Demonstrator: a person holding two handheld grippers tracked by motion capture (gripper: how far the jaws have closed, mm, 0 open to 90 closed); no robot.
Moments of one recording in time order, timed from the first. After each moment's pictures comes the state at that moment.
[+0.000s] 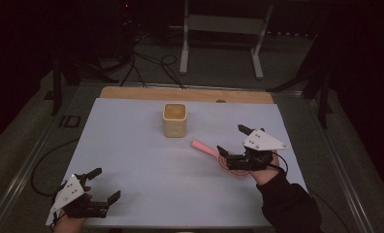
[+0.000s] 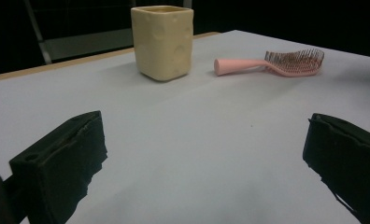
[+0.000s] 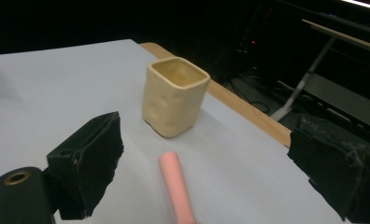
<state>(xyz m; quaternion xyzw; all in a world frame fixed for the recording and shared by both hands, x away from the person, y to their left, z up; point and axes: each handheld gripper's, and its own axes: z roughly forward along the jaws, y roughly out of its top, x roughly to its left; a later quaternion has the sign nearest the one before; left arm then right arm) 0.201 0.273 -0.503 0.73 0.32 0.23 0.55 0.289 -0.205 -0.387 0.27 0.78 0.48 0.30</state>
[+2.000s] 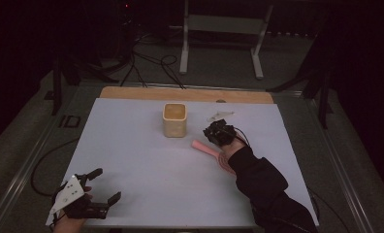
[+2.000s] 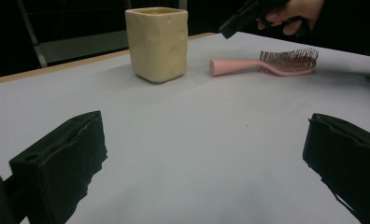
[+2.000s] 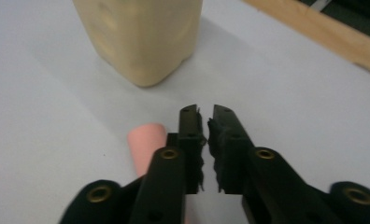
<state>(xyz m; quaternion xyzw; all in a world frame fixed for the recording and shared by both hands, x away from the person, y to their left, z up) 0.200 0.272 -0.502 0.74 0.31 0.23 0.56 0.407 -0.149 -0.467 0.36 0.85 0.33 0.19</state>
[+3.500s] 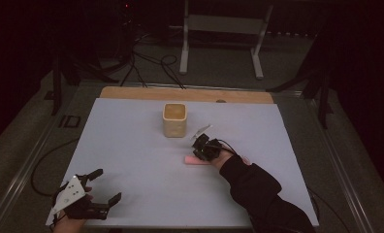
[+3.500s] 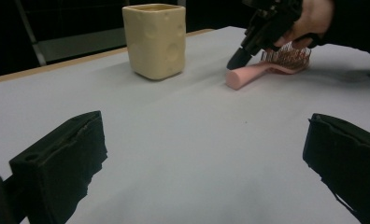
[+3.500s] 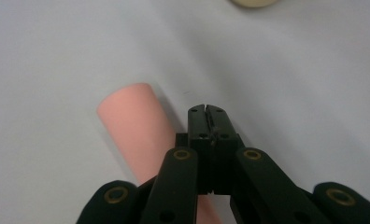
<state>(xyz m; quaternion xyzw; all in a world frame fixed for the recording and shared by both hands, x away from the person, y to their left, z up) 0.199 0.271 -0.502 0.74 0.31 0.23 0.55 0.377 -0.109 -0.498 0.29 0.92 0.24 0.11</state>
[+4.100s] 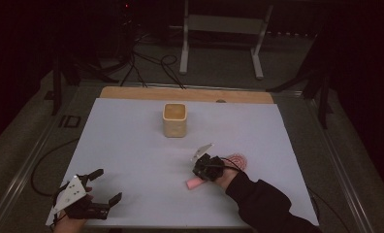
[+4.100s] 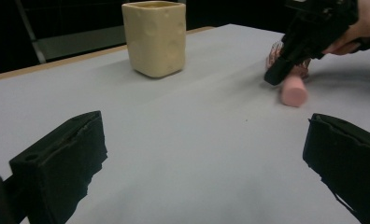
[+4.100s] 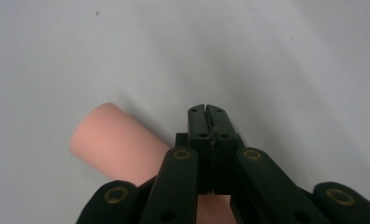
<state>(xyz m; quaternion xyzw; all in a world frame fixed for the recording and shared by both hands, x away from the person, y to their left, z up) 0.200 0.270 -0.503 0.74 0.31 0.23 0.55 0.318 -0.117 -0.498 0.24 0.94 0.25 0.08</state>
